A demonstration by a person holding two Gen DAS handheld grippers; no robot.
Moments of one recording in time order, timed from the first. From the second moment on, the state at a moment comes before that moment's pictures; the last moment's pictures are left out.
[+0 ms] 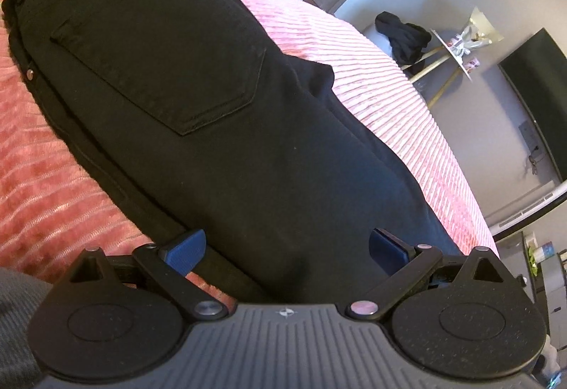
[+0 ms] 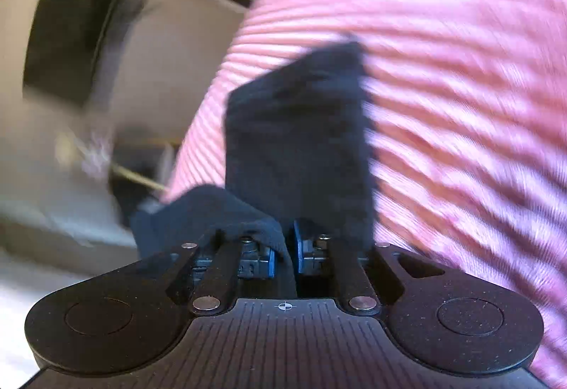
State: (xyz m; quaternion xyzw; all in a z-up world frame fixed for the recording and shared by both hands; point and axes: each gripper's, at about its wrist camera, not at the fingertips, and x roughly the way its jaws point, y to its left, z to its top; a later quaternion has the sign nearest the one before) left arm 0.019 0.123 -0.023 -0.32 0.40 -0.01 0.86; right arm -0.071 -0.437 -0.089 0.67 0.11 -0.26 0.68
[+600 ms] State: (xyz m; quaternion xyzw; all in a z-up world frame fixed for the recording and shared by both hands) left arm 0.017 0.121 -0.023 -0.34 0.40 -0.01 0.85; right arm -0.090 -0.419 -0.064 0.60 0.16 -0.24 0.75
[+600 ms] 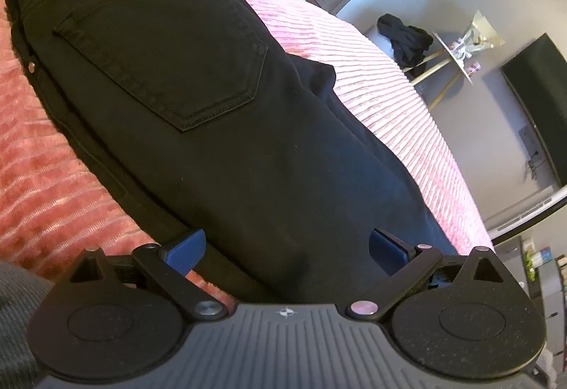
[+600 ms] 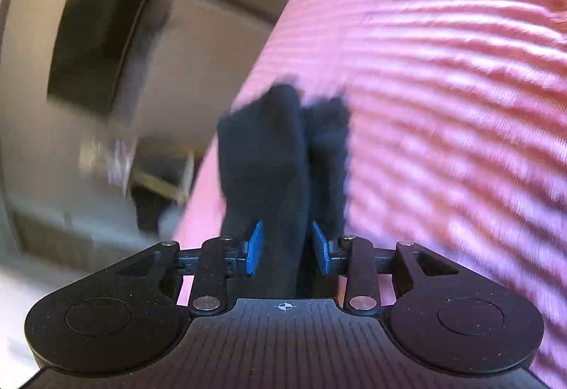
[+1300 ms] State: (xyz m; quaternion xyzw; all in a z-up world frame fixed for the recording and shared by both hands) left arm 0.014 0.117 -0.028 -0.38 0.39 0.00 0.84; right arm -0.029 -0.332 -0.032 0.54 0.35 -0.12 0.76
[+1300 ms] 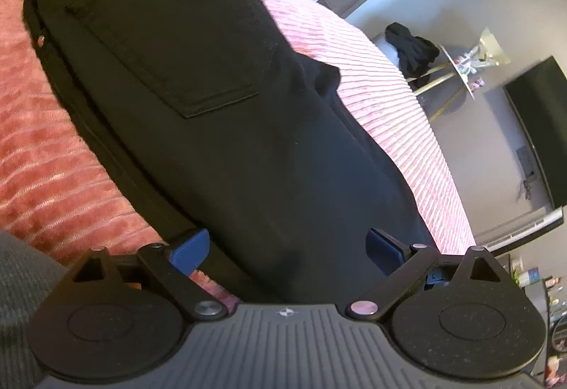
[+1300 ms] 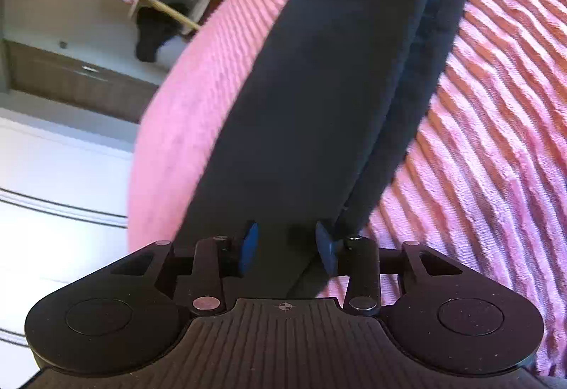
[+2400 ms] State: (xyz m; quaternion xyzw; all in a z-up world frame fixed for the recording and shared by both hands) left arm 0.022 0.138 -0.040 -0.44 0.35 0.04 0.83; right arm -0.036 -0.334 -0.049 0.59 0.30 -0.09 0.74
